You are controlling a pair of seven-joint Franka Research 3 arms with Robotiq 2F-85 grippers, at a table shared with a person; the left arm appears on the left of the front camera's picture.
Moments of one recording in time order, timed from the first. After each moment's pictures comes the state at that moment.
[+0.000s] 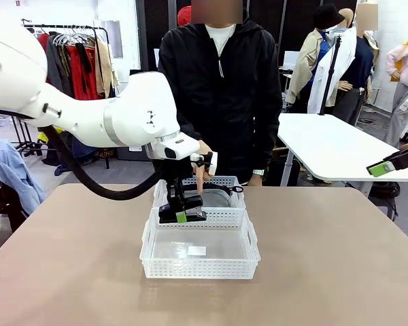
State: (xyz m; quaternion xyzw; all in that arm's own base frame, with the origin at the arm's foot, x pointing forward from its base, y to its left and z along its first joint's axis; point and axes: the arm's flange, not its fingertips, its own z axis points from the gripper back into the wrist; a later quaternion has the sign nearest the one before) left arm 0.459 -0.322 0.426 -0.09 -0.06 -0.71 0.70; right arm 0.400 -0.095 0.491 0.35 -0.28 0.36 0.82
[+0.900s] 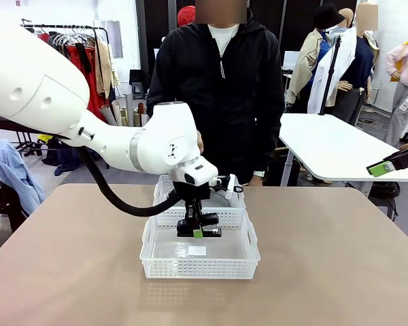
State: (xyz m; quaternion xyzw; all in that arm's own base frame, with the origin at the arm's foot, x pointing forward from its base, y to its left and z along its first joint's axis) left arm 0.472 -0.367 0.364 -0.07 -0.08 -0.74 0.66; right arm 0.400 -0.095 0.491 0.35 -0.28 0.36 0.82
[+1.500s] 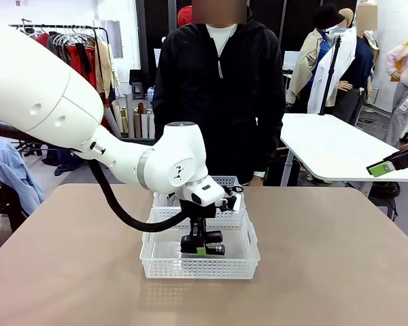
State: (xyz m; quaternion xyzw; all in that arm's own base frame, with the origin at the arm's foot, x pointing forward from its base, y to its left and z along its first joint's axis) left arm 0.458 -0.383 0.324 -0.06 -0.06 -0.75 0.65; right arm 0.400 -0.095 0.491 0.35 -0.28 0.36 0.82
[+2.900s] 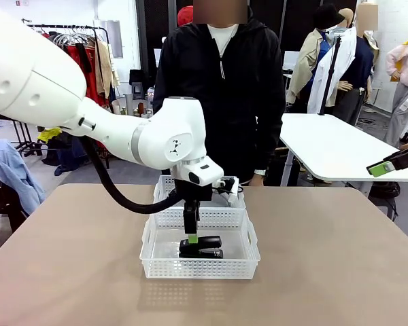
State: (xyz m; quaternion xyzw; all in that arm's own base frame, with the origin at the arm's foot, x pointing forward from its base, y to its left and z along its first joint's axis) left arm 0.446 -0.372 0.388 -0.03 -0.03 -0.74 0.67; right arm 0.400 -0.095 0.491 0.35 -0.28 0.36 0.82
